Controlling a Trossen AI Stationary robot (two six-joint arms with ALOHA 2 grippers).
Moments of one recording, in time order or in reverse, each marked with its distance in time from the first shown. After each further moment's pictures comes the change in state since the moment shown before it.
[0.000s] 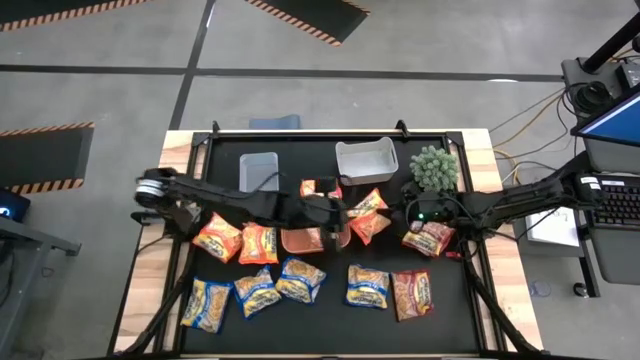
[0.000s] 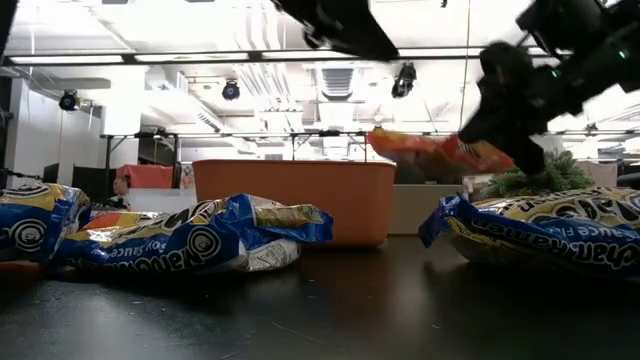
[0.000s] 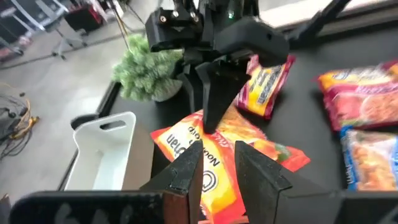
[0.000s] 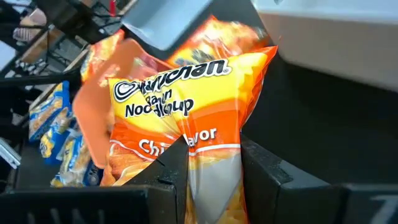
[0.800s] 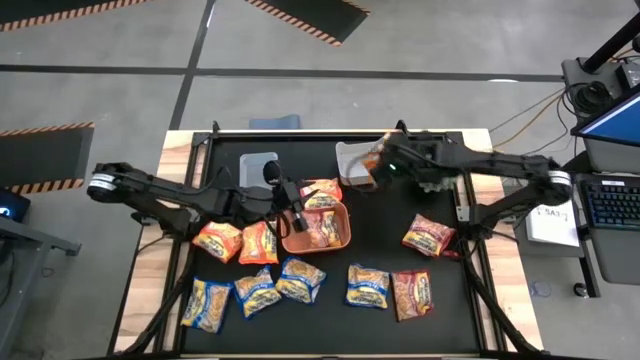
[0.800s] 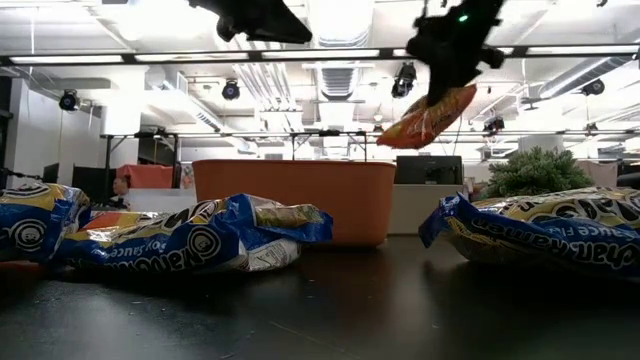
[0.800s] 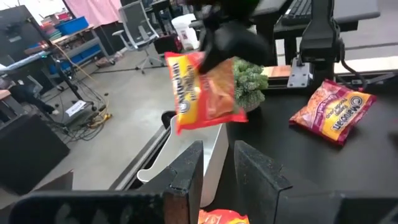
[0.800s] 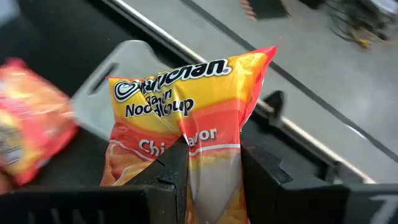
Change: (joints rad) left arm -0.005 -0.382 -0.409 0.250 -0.289 -0.042; right arm -0.243 0.446 0.950 -1.096 0.402 -0.261
